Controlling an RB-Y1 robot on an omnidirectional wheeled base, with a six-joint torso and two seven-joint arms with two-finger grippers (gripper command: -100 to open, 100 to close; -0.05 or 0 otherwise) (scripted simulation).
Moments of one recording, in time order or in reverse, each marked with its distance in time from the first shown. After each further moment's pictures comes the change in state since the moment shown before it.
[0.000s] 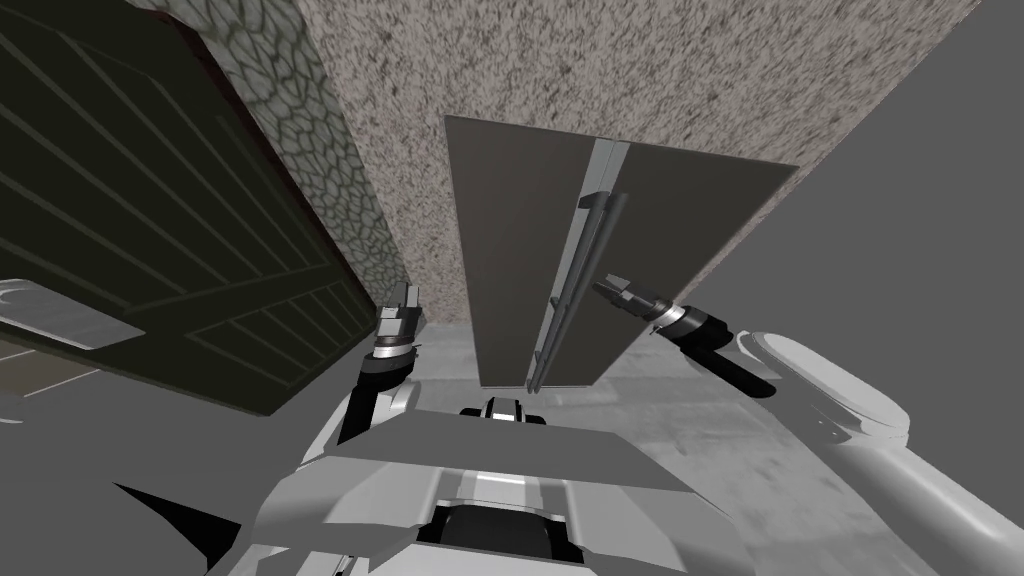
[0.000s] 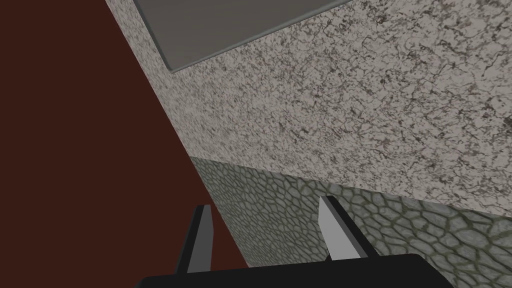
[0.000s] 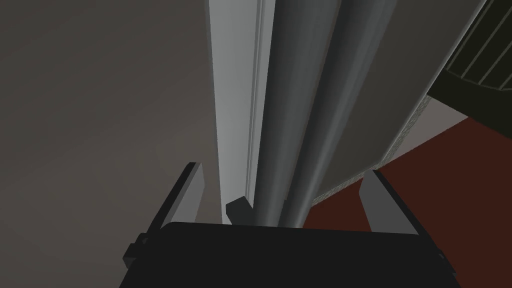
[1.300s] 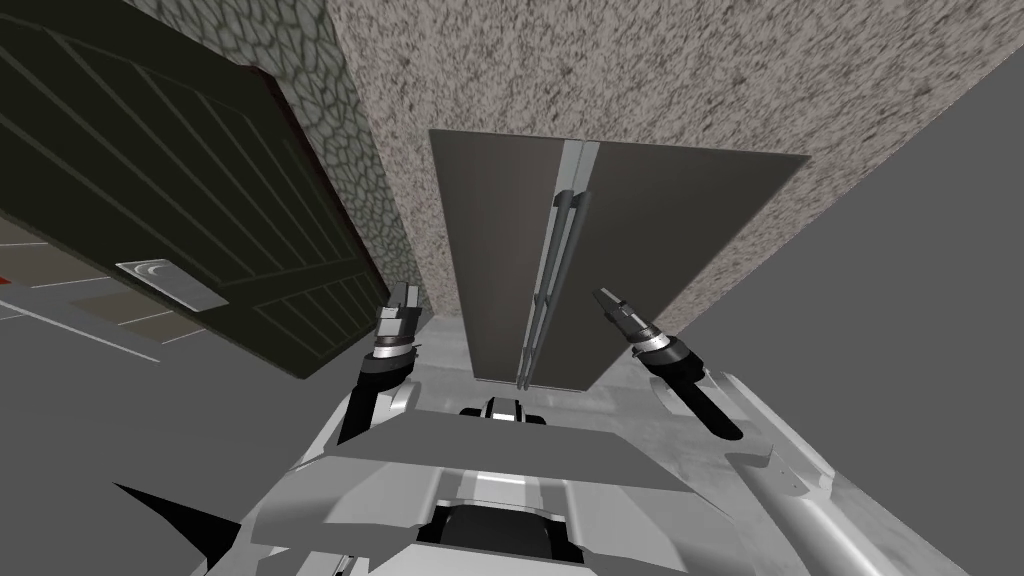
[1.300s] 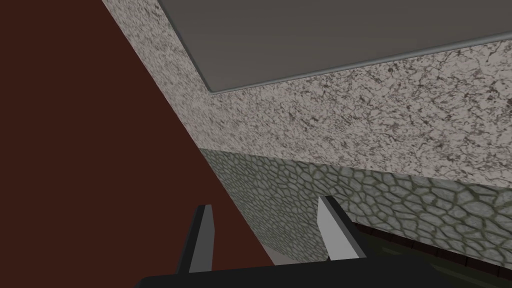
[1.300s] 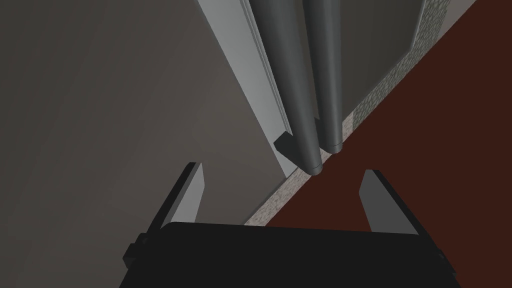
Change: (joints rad) left arm 0.000 0.000 0.000 0.000 0.000 0.000 0.000; right arm 0.112 0.330 0.090 -0.151 -0.179 0.039 0.076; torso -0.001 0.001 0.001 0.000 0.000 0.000
